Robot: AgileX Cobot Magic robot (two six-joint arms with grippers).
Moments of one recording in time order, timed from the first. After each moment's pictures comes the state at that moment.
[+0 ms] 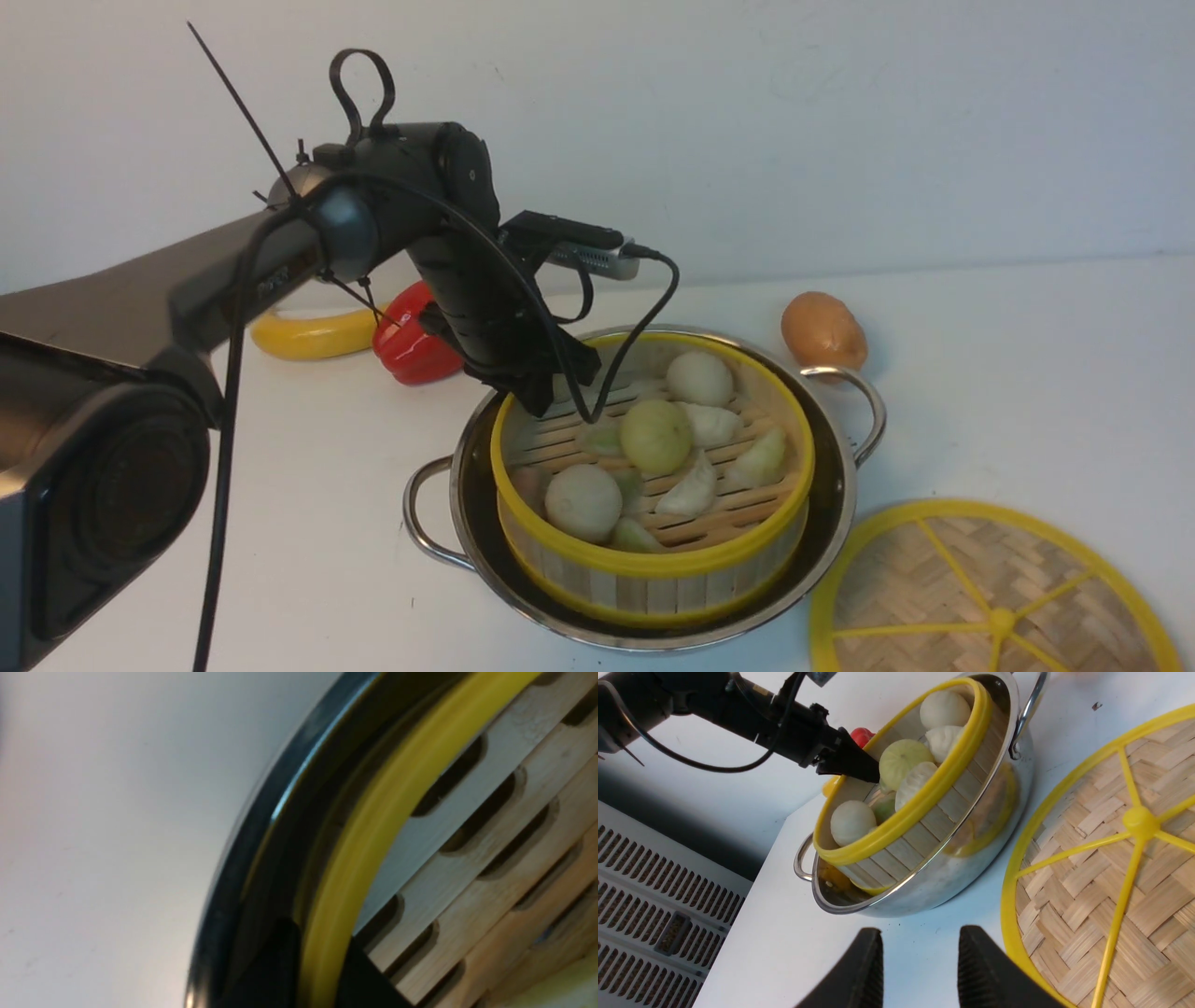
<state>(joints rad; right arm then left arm) 0.10 0.00 0.01 1.03 0.69 -0.22 -0.32 2.24 -1.87 -0.17 1.04 0.21</state>
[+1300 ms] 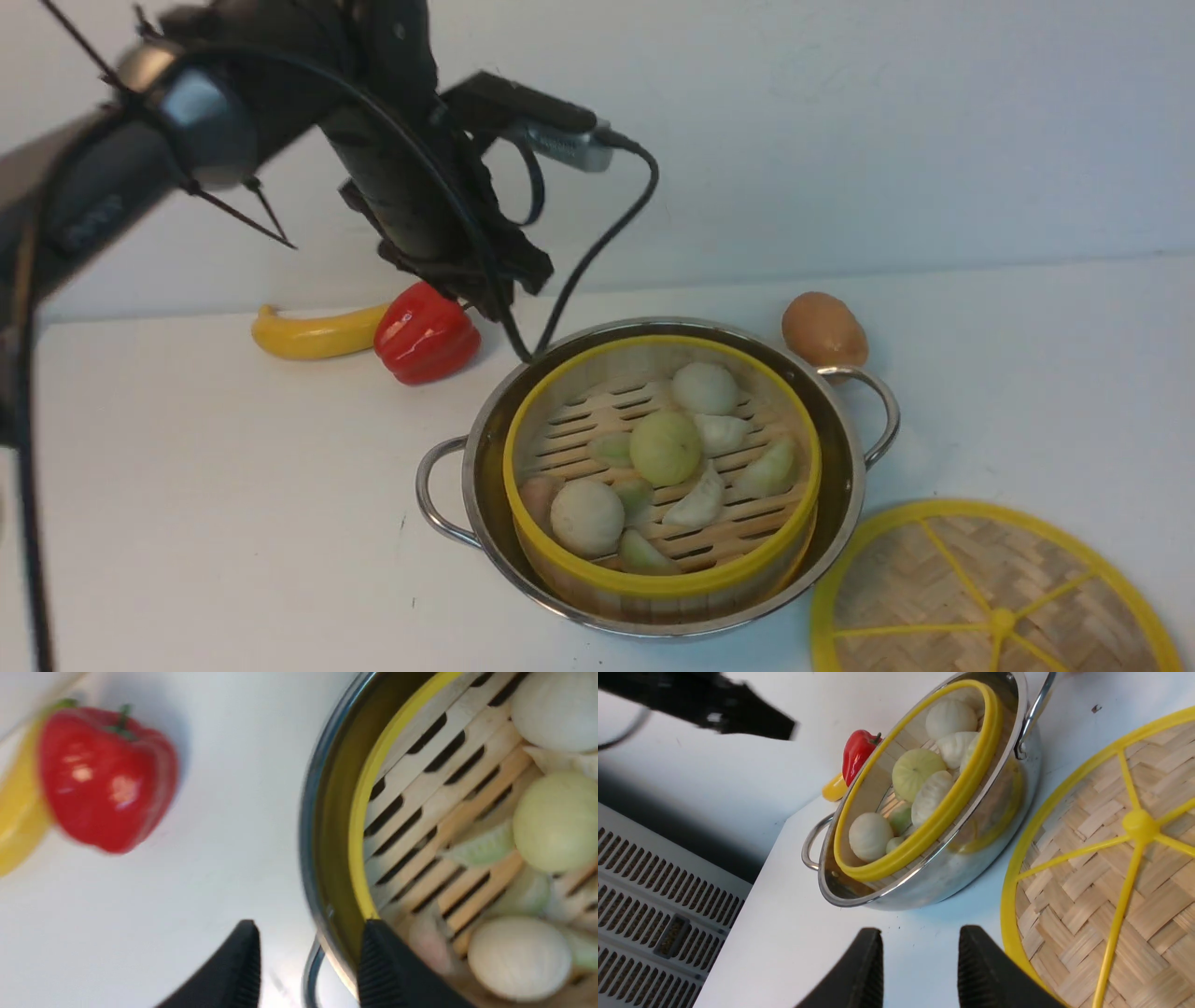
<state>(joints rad) 0.10 0.00 0.00 1.02 0.68 -0.22 -0.33 1.92 -1.88 0.01 1.19 0.22</state>
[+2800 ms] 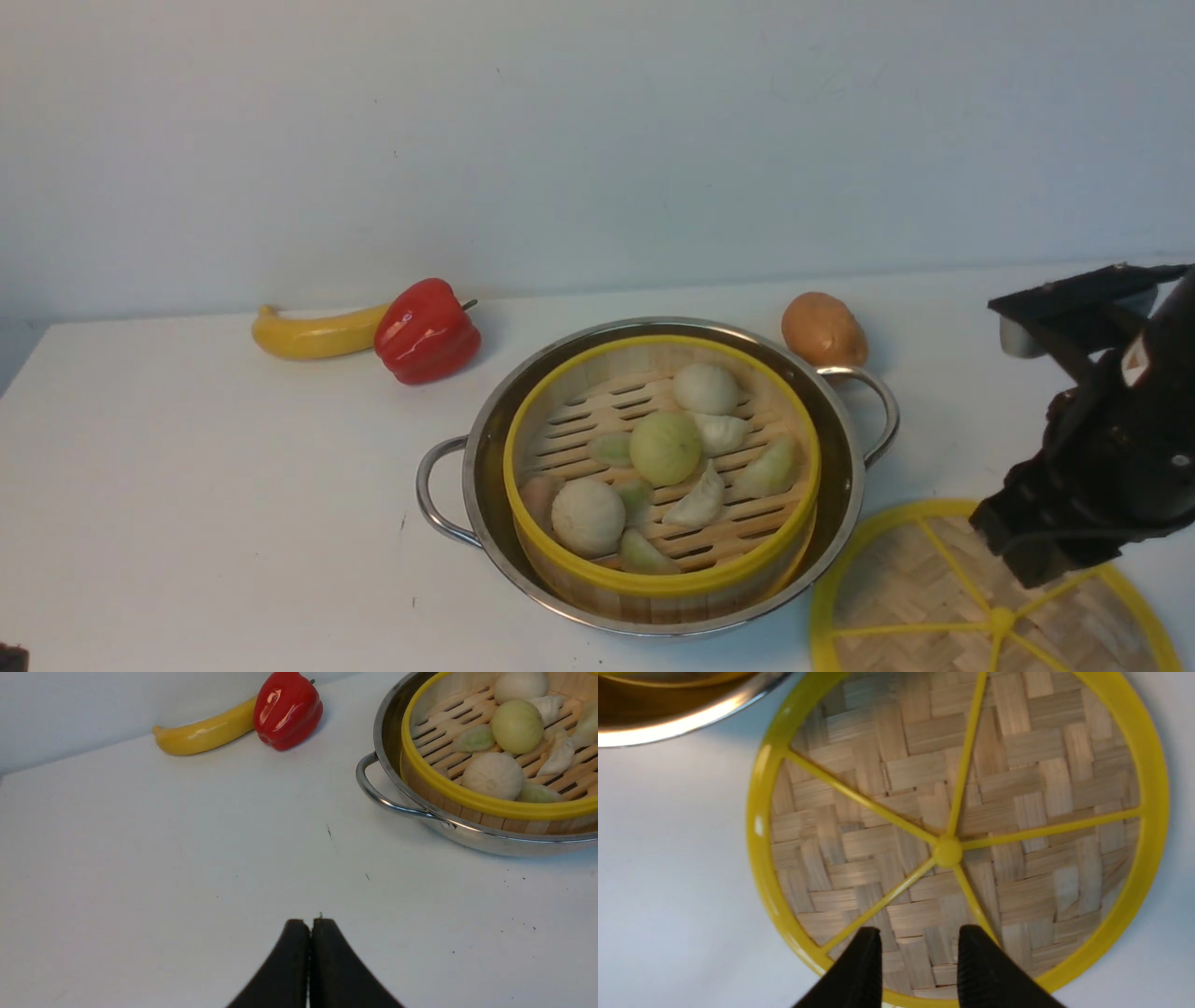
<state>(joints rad) 0.37 1.50 -1.07 0.05 1.22 -0.01 -0.16 0.27 -0.57 -0.02 0.86 0.12</state>
